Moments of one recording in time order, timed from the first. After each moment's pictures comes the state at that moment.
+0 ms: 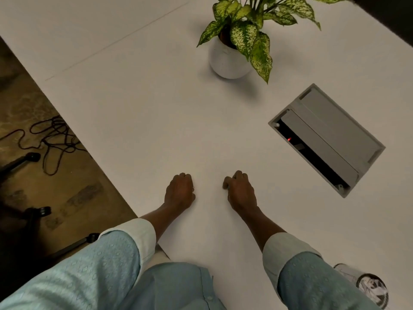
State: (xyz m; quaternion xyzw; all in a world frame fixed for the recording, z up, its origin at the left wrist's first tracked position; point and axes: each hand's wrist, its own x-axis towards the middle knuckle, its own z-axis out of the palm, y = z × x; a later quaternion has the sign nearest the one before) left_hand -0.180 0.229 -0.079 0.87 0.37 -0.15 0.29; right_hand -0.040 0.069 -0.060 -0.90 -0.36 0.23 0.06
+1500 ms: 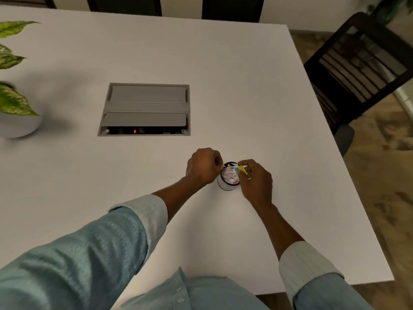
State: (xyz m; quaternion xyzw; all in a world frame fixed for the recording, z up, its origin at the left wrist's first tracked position) left_hand -0.007 -0.183 0.058 0.94 -0.10 -0.13 0.31; right_hand -0.084 -0.349 0.044 -0.92 0.19 -0.06 0.34
